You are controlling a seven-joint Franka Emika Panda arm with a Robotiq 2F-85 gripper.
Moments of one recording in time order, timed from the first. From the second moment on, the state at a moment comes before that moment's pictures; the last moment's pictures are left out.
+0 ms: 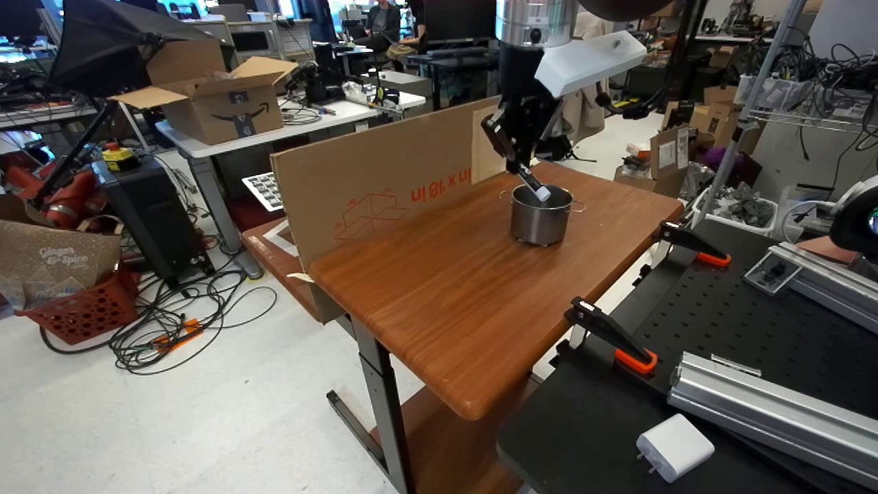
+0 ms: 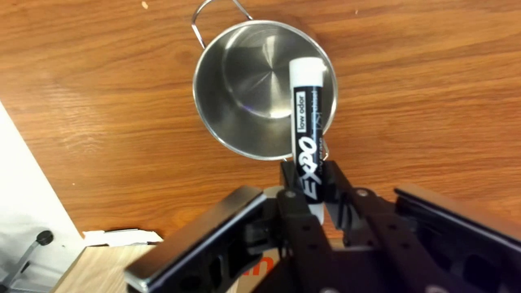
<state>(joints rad) 0.22 0.20 -0.11 -2.38 -0.39 2.71 0.53</state>
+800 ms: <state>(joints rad) 0.19 0.22 -0.12 -2.39 -0.39 2.73 0.56</state>
